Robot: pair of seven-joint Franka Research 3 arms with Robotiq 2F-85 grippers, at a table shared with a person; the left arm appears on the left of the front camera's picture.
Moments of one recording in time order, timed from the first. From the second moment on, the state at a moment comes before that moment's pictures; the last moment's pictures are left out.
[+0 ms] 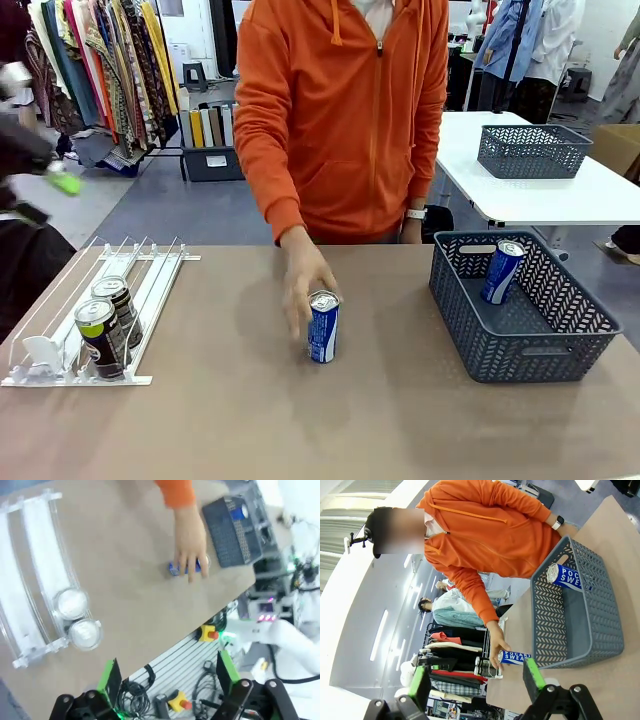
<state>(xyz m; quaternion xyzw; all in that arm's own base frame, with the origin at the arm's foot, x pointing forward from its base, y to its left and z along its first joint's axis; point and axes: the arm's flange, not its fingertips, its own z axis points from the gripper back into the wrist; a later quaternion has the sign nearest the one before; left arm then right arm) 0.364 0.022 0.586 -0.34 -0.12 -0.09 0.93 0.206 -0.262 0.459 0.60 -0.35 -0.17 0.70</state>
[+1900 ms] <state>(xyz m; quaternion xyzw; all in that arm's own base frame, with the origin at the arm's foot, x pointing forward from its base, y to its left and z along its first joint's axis) 0.367 0.172 0.502 -0.56 -0.15 0.11 0.80 0.205 -0.262 0.459 0.60 -0.35 -0.17 0.70</state>
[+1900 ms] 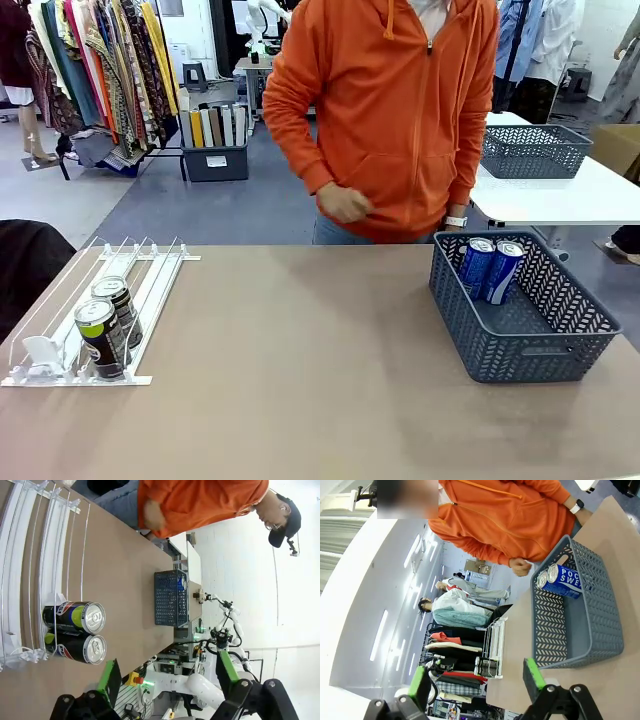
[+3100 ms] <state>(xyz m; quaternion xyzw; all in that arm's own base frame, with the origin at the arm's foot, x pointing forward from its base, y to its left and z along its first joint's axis) 0.369 -0.034 0.467 -0.11 -0.17 -0.10 0.98 0.205 -0.262 0.459 0.60 -0.35 -0.17 0.70</state>
